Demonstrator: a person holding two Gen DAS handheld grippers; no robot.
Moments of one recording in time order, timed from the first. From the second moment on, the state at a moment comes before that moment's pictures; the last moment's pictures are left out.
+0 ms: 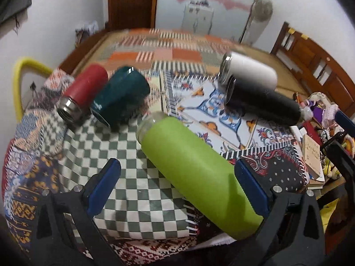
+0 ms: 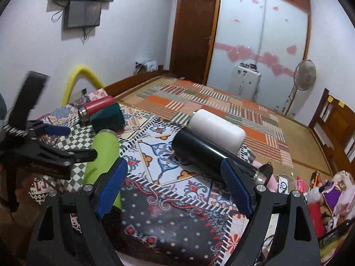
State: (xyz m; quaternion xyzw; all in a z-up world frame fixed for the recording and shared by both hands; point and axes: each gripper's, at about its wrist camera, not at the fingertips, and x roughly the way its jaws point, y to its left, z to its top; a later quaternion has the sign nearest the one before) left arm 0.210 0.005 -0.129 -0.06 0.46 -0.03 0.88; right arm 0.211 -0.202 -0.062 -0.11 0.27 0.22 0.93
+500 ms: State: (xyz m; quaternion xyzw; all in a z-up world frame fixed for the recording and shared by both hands) left arm 0.265 -0.001 -0.166 -0.09 0.54 -0.01 0.84; right arm 0.209 -0.229 -0.087 -0.01 0.23 0.23 0.95
